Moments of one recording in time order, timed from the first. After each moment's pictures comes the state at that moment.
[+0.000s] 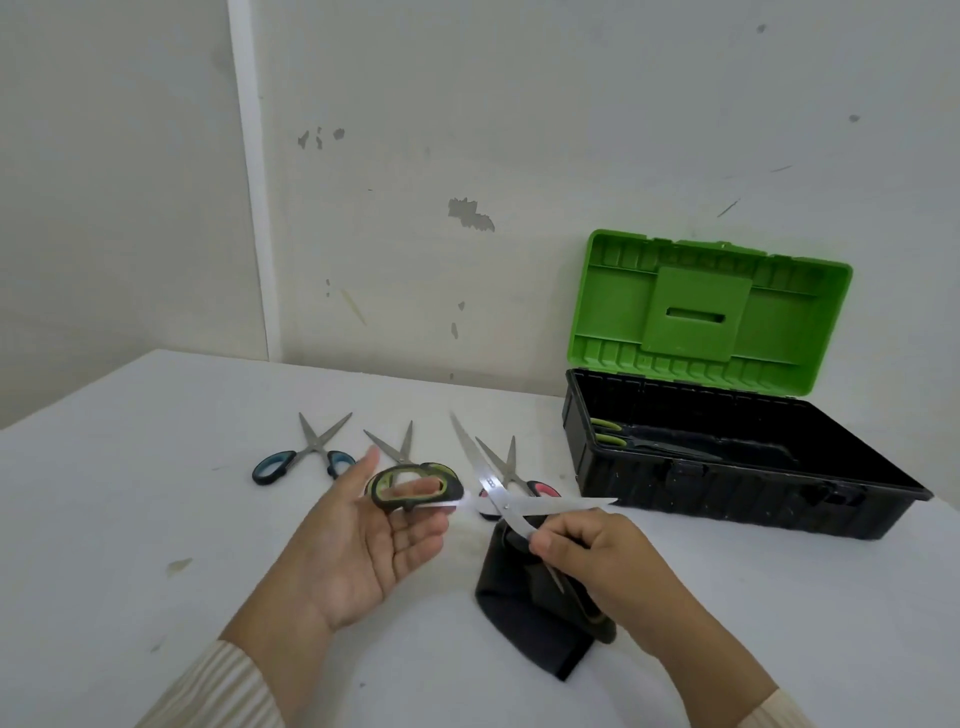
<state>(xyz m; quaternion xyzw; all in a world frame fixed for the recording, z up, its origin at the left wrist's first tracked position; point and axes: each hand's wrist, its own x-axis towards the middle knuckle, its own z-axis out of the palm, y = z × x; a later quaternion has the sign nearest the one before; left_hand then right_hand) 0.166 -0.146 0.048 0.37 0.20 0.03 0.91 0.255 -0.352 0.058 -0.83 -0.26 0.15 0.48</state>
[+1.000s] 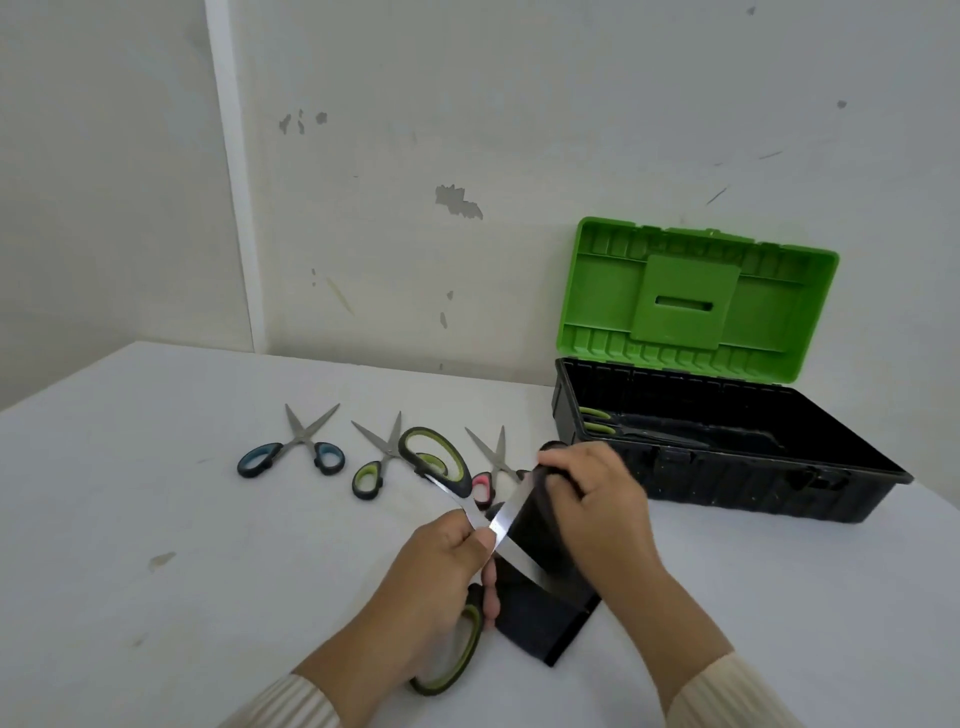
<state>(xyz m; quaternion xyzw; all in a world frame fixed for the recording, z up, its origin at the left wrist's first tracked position) 0.170 -0.219 0.038 0.72 0.17 0.07 0.67 0.276 -0.340 0.052 -0.83 -0.31 -0.20 0.41</state>
